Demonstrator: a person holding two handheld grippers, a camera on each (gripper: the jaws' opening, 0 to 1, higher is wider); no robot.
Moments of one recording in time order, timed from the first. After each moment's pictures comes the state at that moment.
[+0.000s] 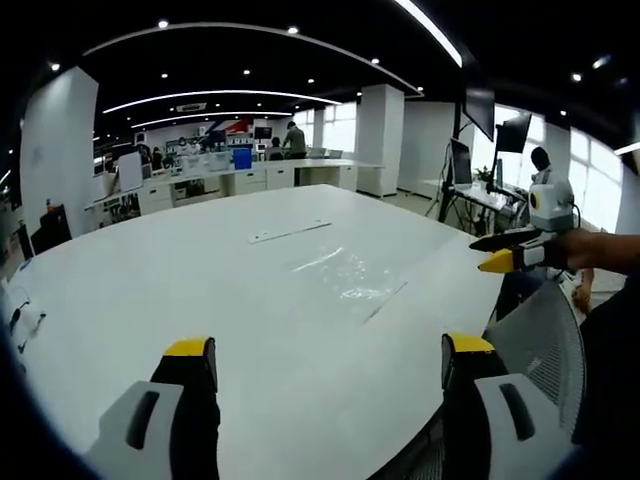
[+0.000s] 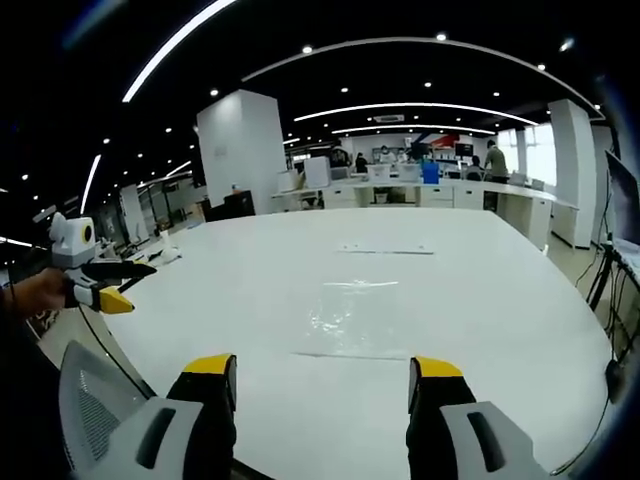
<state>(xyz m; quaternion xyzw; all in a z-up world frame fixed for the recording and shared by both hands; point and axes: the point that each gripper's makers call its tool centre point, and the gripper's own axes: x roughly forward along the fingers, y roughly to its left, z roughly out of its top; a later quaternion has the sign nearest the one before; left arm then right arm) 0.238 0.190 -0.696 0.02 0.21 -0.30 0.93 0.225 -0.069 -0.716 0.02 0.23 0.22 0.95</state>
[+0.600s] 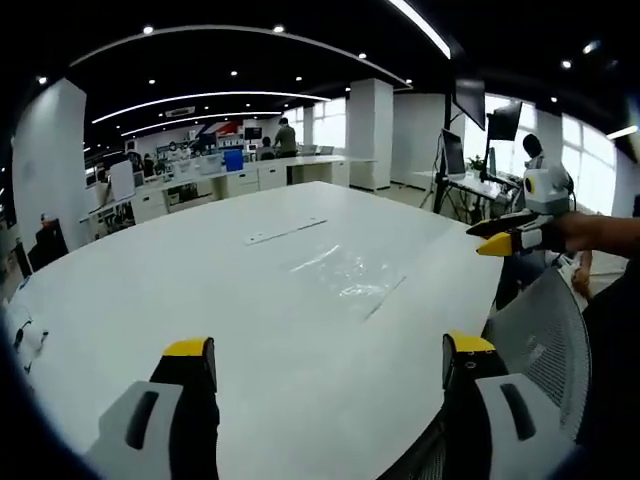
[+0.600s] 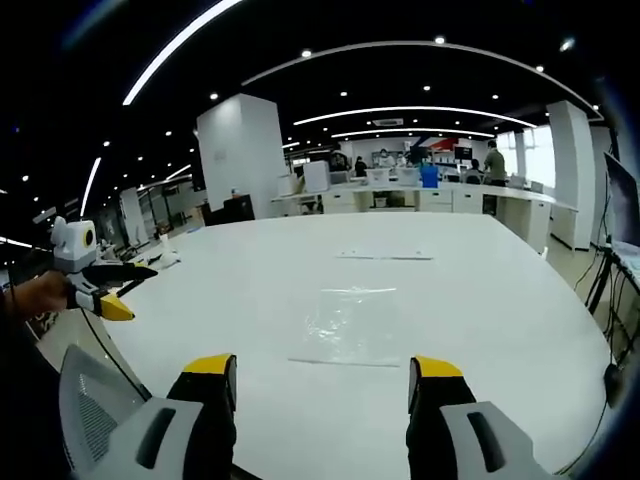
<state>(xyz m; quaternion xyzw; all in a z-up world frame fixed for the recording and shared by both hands) 0.243 0.189 -0.697 0.06 0.21 -0.31 0.93 0.231 -0.077 -0.709 0.02 0.22 0.22 0.95</state>
